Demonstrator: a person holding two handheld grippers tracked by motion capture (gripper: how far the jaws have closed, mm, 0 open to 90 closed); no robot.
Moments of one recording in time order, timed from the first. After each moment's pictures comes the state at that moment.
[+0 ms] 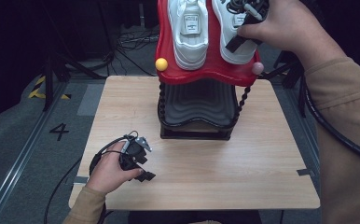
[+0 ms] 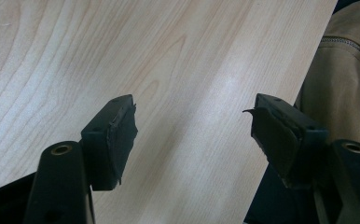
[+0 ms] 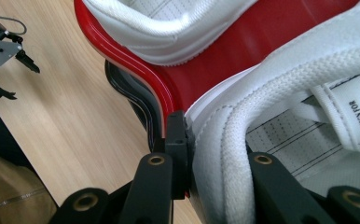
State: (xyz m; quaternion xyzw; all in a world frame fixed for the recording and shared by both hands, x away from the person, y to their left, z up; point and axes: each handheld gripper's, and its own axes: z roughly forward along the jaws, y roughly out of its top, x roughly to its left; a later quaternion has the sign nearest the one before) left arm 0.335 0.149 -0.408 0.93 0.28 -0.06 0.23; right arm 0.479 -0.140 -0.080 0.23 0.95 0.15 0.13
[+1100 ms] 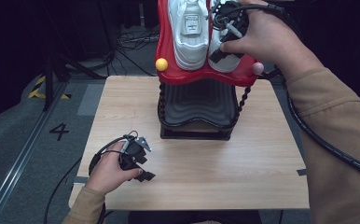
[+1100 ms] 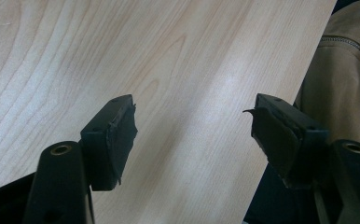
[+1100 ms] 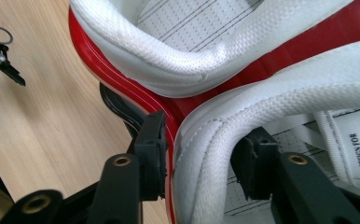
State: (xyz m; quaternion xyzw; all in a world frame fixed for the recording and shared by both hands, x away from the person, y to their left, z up) left arm 0.335 0.150 -0.407 0.93 0.28 -0.06 0.23; right arm 0.481 -0.120 -0.114 0.20 0.95 0.18 0.15
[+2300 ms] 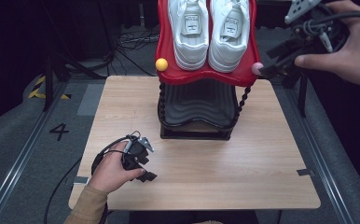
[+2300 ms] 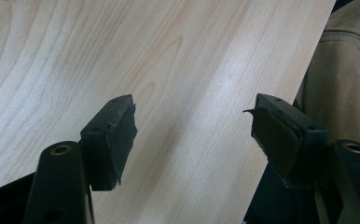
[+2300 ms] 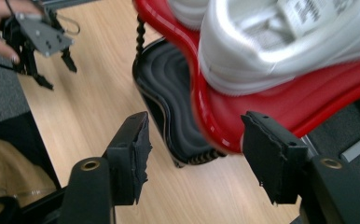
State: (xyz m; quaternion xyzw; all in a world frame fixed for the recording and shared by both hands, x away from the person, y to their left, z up) left arm 0.336 0.144 -0.409 0.93 0.28 -0.07 0.22; right arm 0.402 -0.230 -0.083 0.19 0.93 0.27 0.15
